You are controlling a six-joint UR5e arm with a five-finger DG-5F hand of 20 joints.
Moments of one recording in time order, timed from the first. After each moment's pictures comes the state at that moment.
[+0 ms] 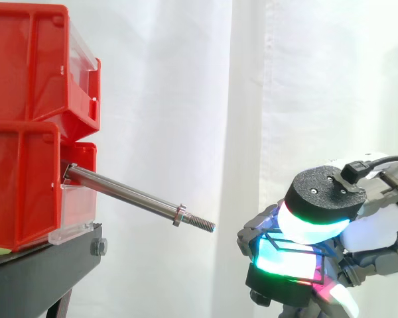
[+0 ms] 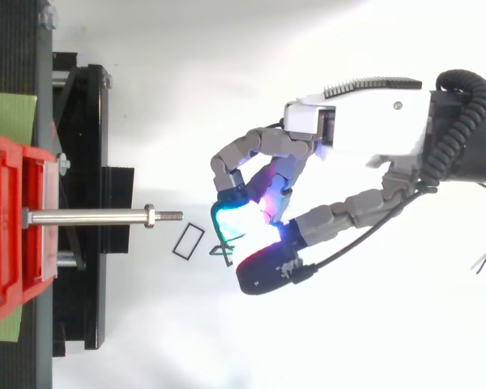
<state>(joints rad) 0.09 -2.26 -1.22 -2.98 -1.51 -0.27</state>
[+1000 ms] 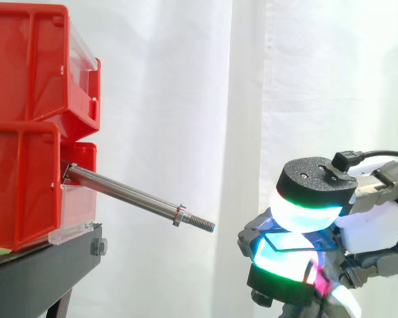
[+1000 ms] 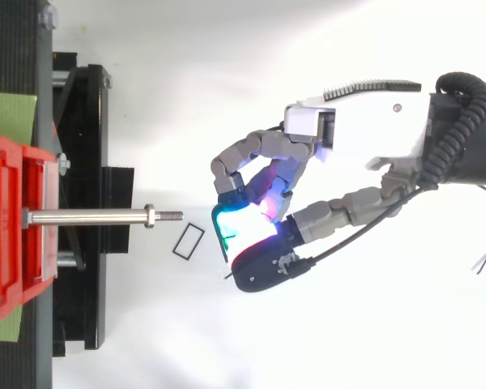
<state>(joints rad) 0.09 -2.26 -1.22 -2.99 -1.51 -0.27</state>
